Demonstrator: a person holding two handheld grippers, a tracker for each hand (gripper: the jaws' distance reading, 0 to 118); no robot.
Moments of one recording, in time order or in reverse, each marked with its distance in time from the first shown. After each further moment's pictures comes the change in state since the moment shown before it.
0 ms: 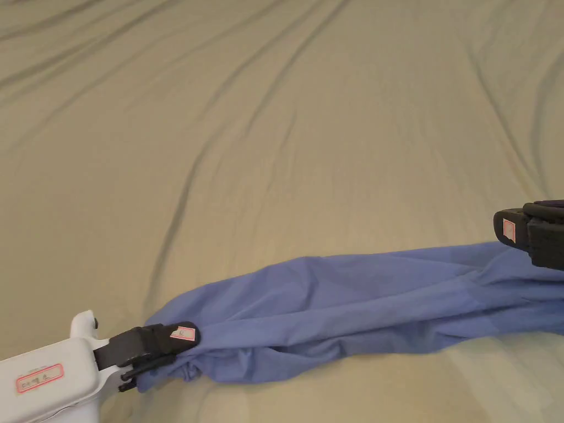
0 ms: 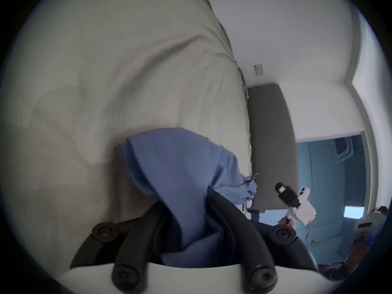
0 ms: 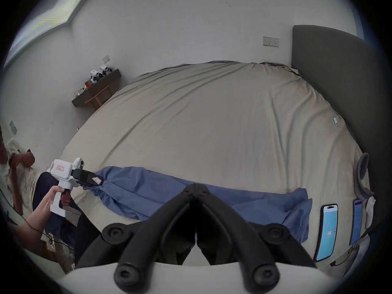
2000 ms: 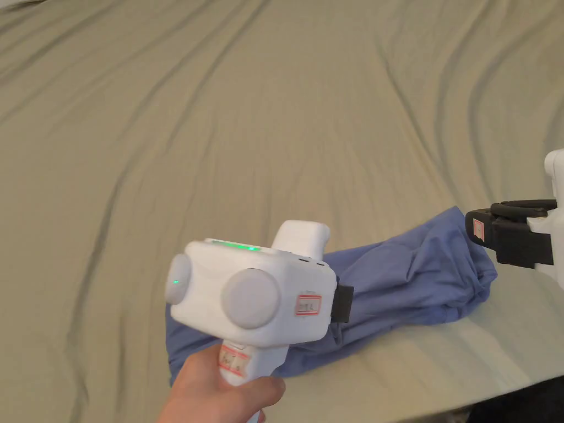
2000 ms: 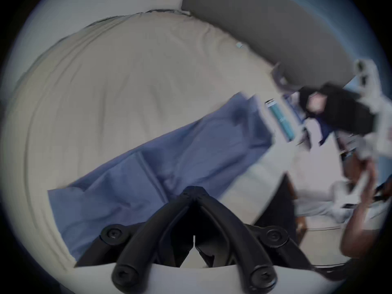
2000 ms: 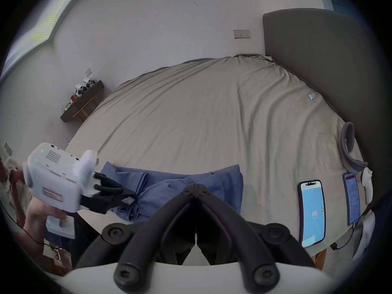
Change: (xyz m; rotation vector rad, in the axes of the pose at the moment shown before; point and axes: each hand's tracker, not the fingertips) left arm 0.270 -0.130 -0.223 -0.402 0.295 -0.894; right arm 0.071 -0.032 0.036 0.011 -0.066 -0.115
